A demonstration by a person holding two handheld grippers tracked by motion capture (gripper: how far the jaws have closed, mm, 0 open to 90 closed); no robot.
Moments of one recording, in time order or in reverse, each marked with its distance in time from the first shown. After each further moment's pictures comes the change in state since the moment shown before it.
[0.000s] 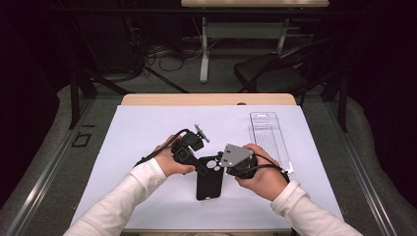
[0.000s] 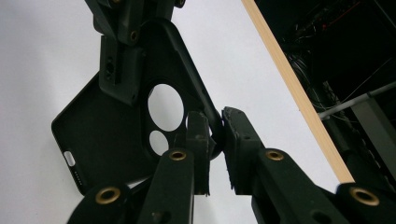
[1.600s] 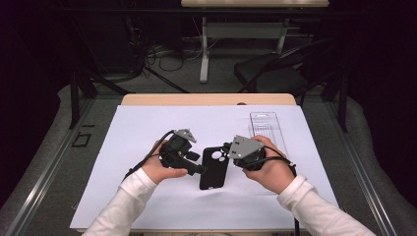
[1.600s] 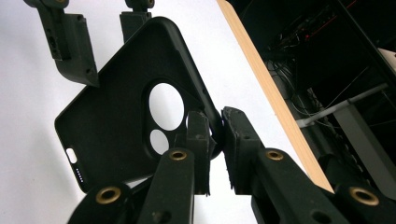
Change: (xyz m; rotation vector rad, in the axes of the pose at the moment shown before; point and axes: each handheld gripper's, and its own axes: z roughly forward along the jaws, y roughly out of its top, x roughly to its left) left arm 0.007 -0.035 -0.006 -0.303 0.053 0.096; right arm -0.023 -0.002 -0.015 -0.037 -0.042 -0.014
